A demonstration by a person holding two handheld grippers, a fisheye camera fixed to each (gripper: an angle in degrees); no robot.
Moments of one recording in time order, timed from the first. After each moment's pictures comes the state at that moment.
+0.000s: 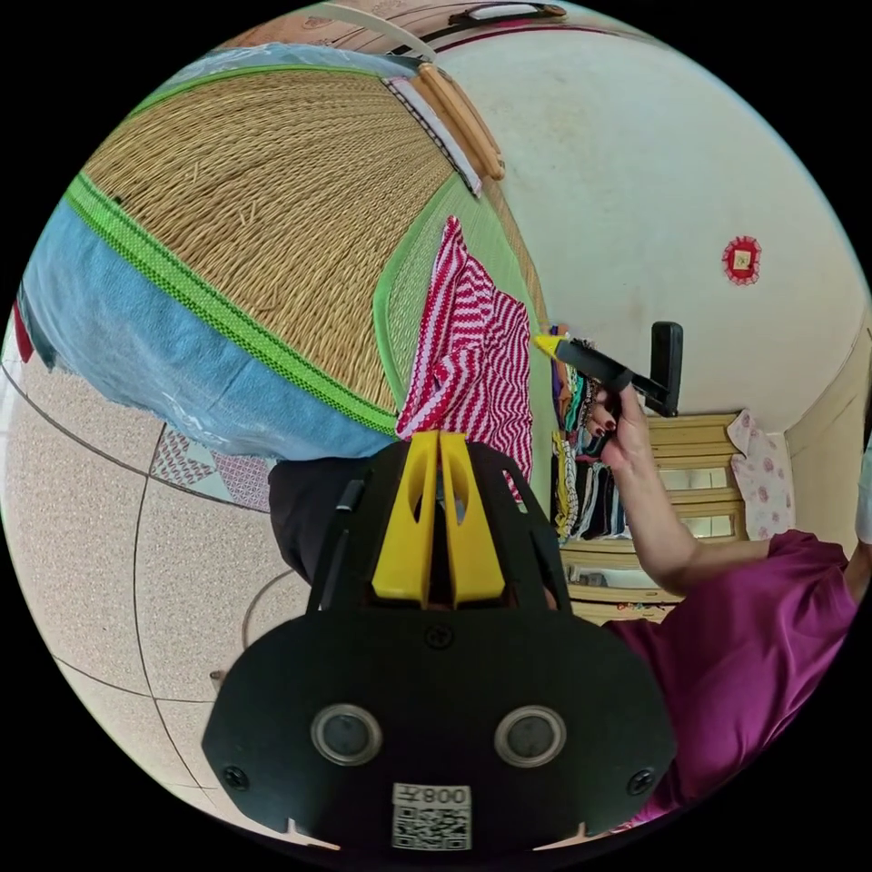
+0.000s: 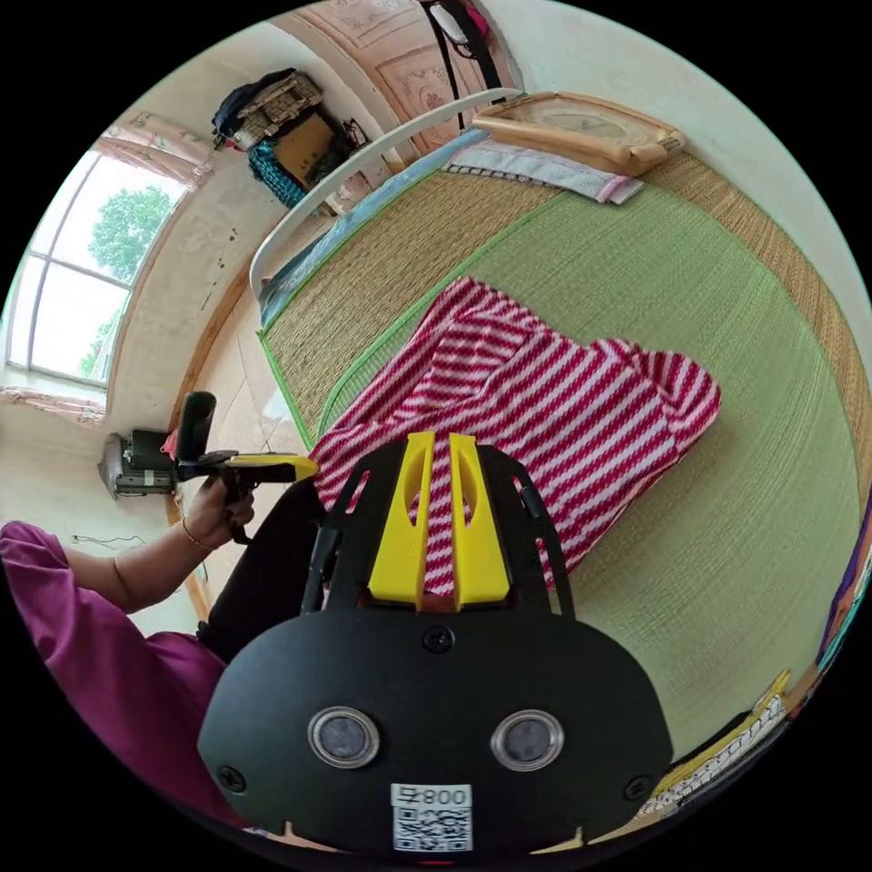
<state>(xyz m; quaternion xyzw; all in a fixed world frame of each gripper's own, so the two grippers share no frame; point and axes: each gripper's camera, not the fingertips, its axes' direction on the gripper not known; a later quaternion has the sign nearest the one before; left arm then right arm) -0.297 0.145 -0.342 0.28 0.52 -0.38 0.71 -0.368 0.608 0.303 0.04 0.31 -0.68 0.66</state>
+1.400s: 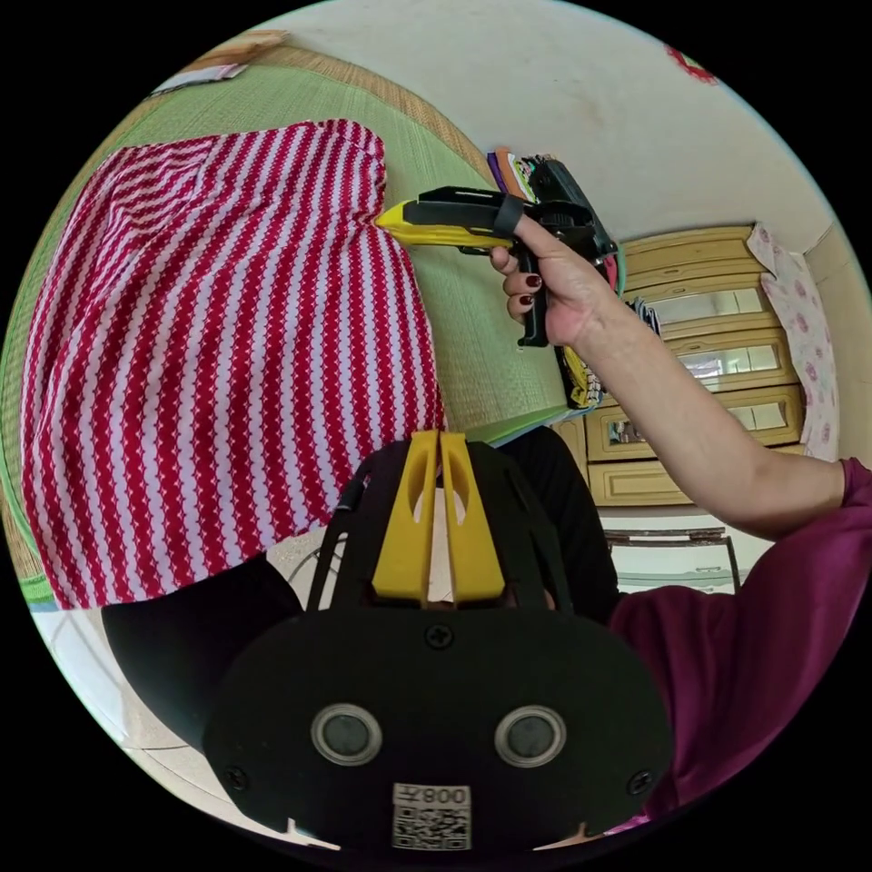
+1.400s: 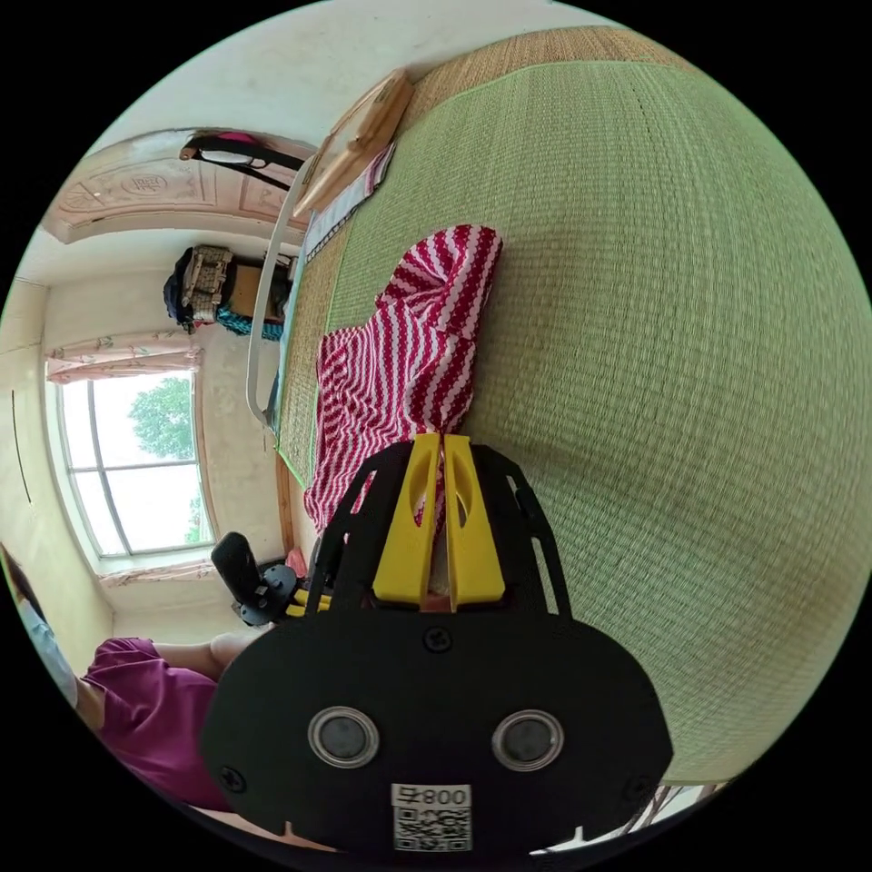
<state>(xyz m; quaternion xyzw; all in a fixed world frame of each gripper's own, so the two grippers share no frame) -0.157 -0.144 -0.472 0.21 0.48 -0.14 0.84 -0.253 0.261 0.252 0.04 0.12 -0.53 0.84</state>
